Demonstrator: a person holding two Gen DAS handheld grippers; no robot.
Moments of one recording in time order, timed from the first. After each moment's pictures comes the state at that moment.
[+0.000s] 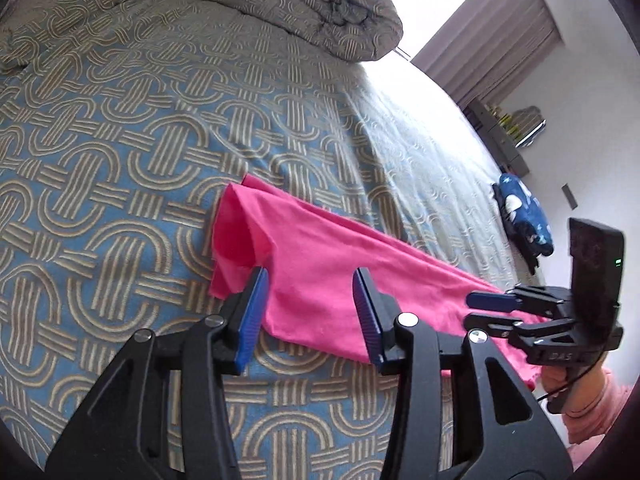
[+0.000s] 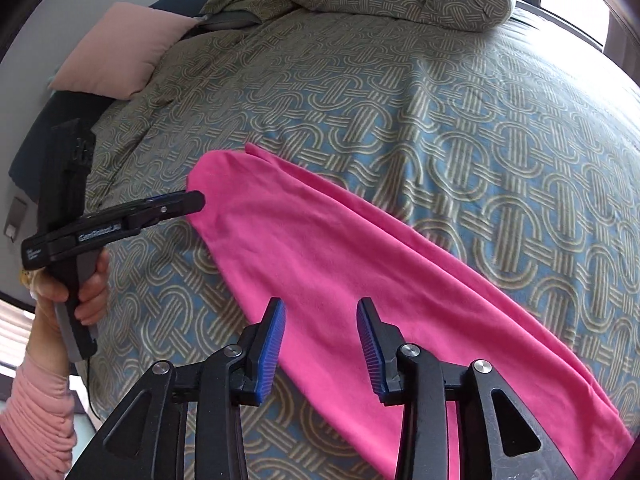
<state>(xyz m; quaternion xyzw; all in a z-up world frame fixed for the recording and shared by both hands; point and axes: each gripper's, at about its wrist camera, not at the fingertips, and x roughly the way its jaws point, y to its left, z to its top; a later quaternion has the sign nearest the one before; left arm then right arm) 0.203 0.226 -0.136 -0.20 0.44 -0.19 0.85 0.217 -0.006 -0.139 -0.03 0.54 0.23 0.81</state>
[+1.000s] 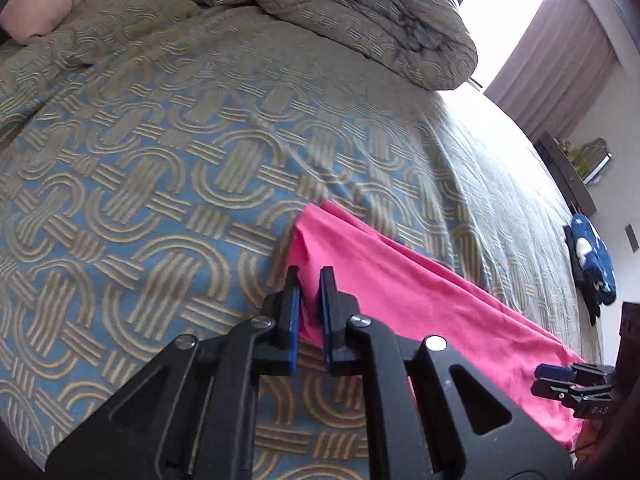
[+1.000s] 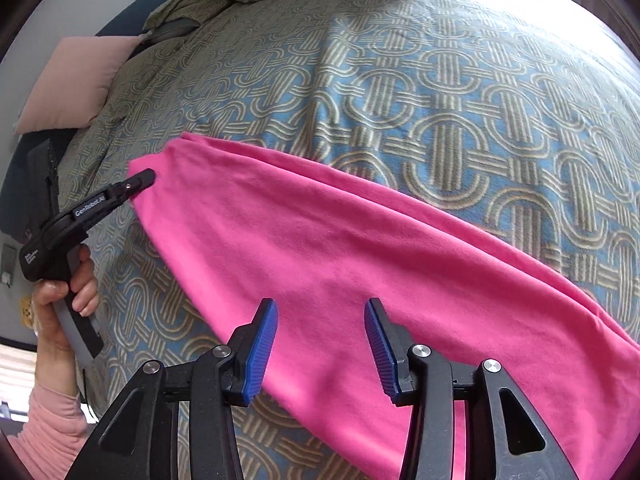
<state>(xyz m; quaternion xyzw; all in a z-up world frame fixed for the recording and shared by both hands) 0.219 0.224 -0.155 -0.17 0.43 -0.01 0.89 0.205 -0.080 -0.165 0.04 0.58 0.17 0.80</state>
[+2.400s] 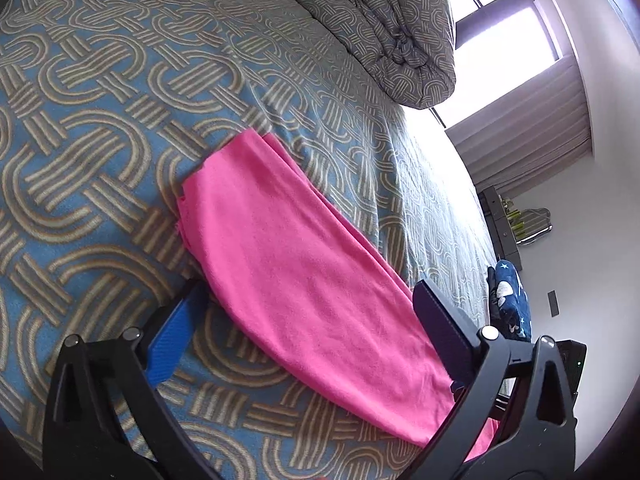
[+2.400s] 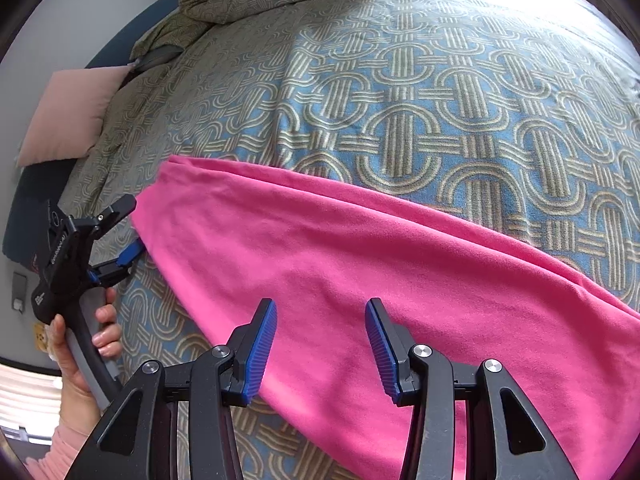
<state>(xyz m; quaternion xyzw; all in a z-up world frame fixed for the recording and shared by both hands) 0.194 0.197 -0.188 -0.36 0.42 -0.11 0.83 0.197 -0.112 -0.165 0.09 0.57 0.16 0.80</state>
